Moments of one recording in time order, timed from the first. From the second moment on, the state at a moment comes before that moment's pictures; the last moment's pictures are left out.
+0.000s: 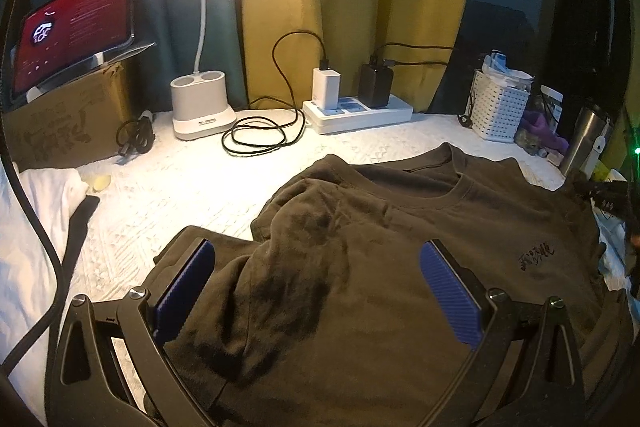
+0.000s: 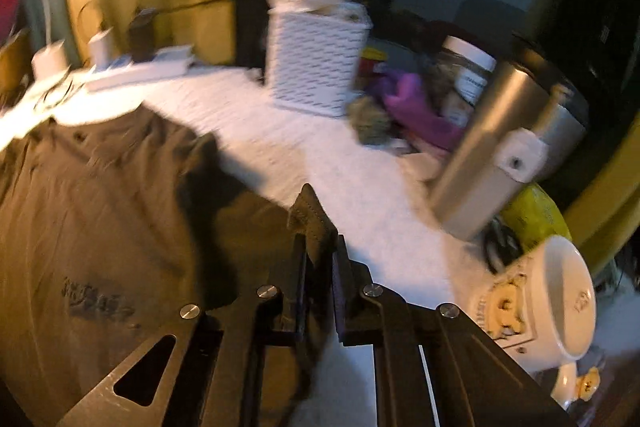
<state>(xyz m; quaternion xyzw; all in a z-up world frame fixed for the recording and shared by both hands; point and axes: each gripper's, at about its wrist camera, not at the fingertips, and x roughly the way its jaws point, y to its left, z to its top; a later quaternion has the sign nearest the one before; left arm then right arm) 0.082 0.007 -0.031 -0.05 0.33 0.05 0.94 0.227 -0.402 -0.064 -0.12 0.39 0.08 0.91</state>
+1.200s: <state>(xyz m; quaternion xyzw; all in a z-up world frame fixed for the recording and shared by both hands) 0.089 0.142 -0.064 -0.12 0.39 0.05 0.91 0.228 -0.270 -0.095 -0.10 0.43 0.19 0.87</state>
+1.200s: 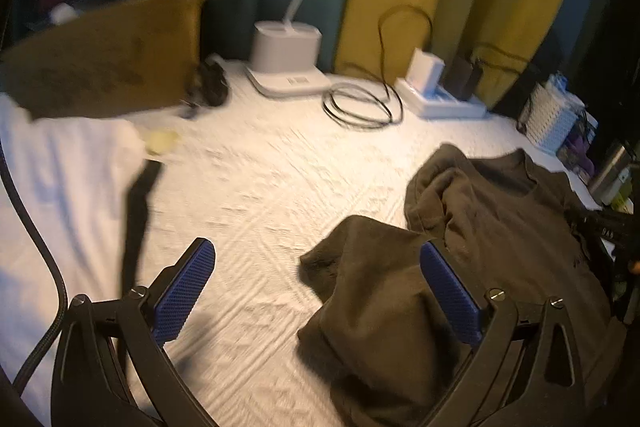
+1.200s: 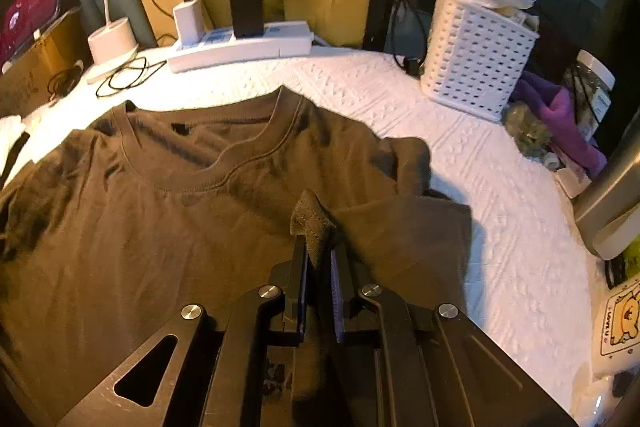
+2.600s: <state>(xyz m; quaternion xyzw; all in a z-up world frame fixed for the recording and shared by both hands) 0.029 0.159 -0.063 -0.10 0.34 0.18 0.92 0.125 -0.335 -0.052 -0.01 0.37 0.21 0.90</state>
